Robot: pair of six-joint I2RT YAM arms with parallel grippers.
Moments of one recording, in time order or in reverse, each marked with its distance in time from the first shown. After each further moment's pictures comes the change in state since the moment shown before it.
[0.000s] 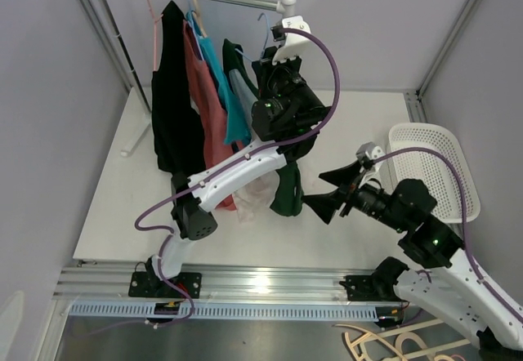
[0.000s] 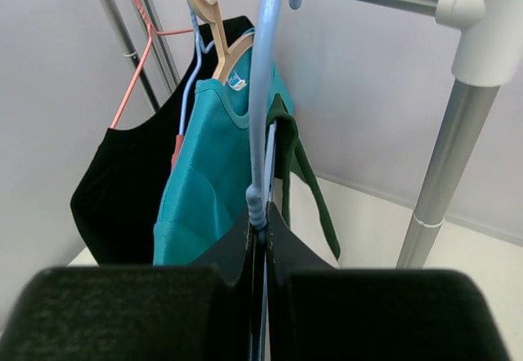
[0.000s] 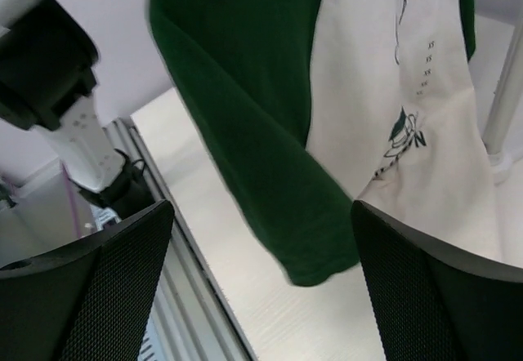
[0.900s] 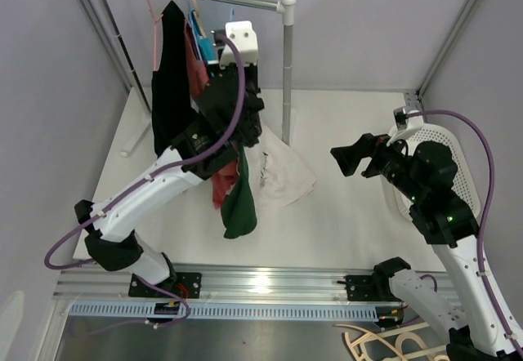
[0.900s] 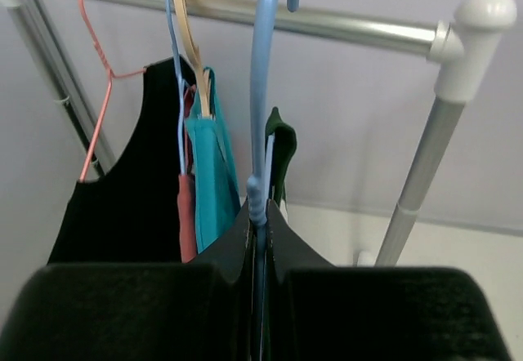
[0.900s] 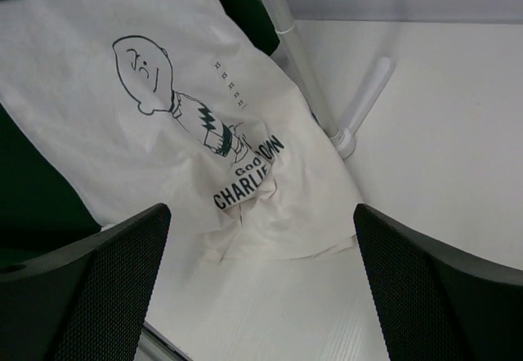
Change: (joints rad) left arm 0.064 -0.587 -0.440 -1.135 0.390 -1.141; right arm -0.362 0.184 0.291 -0.253 0.064 0.058
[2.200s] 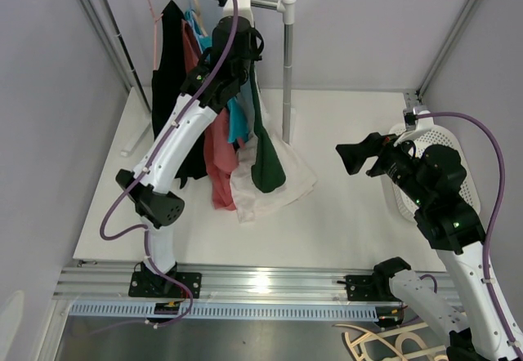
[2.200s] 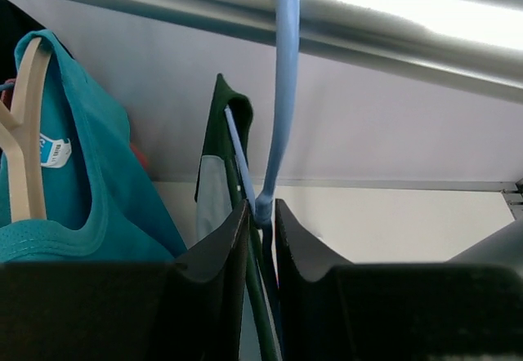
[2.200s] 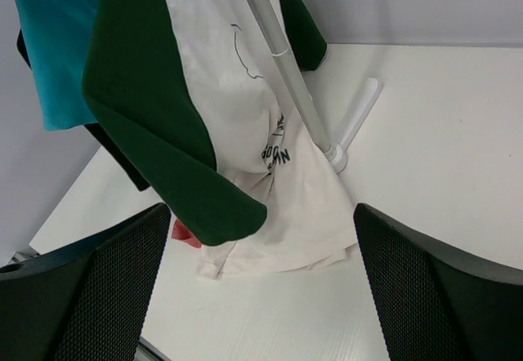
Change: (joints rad) left arm 0.370 0.396 0.472 -0.499 0.571 -0.432; right arm 0.000 -0.022 0.023 0.000 0.038 0.000
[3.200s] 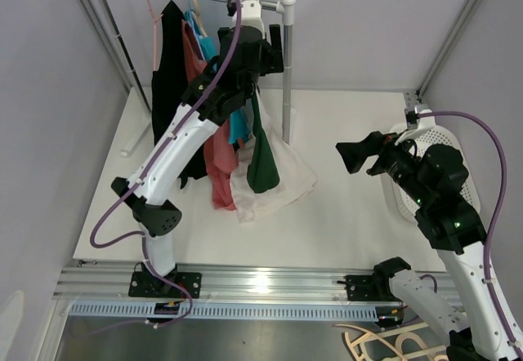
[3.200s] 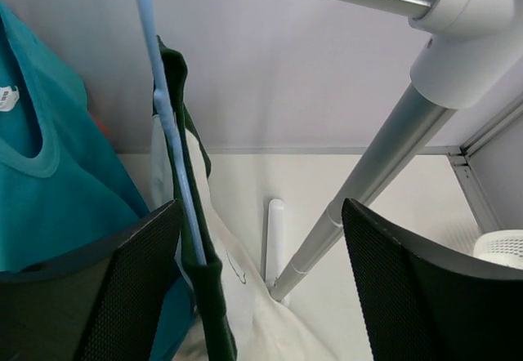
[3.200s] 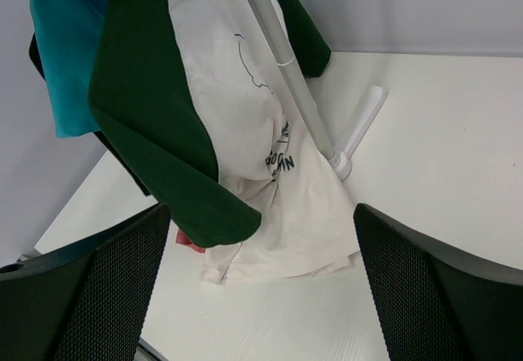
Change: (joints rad) left arm -0.112 -0.076 -0.025 -0.105 -0.023 -0.087; right arm 0.000 0.005 0.011 0.016 -0.008 0.005
